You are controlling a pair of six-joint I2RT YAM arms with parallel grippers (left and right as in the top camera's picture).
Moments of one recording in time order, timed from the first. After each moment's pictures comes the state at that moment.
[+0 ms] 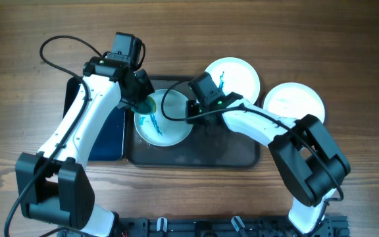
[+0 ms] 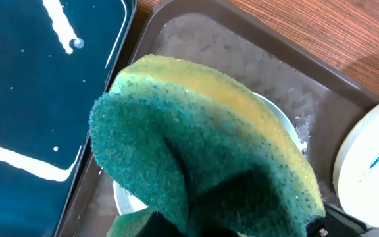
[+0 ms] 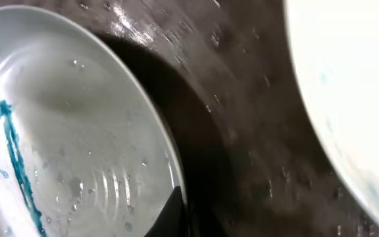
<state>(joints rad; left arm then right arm) -0.23 1.69 1.35 -0.96 0.01 -0.65 0.64 1.94 1.14 -0.34 -0.13 0.67</state>
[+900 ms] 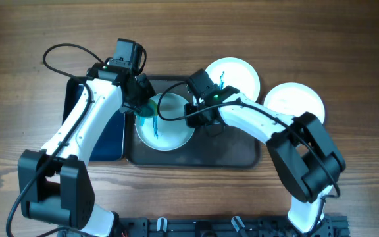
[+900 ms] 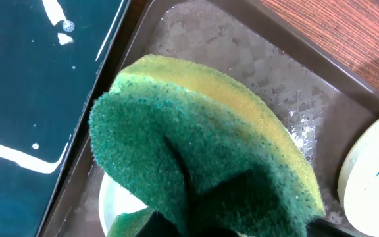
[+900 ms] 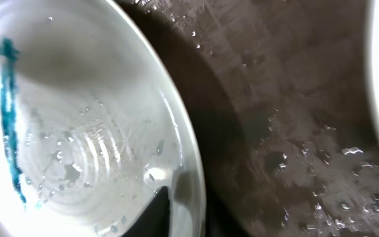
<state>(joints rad) -0.23 1.69 1.28 -0.88 0.03 -0.70 0.64 1.98 1.23 -0.49 -0.19 0.49</state>
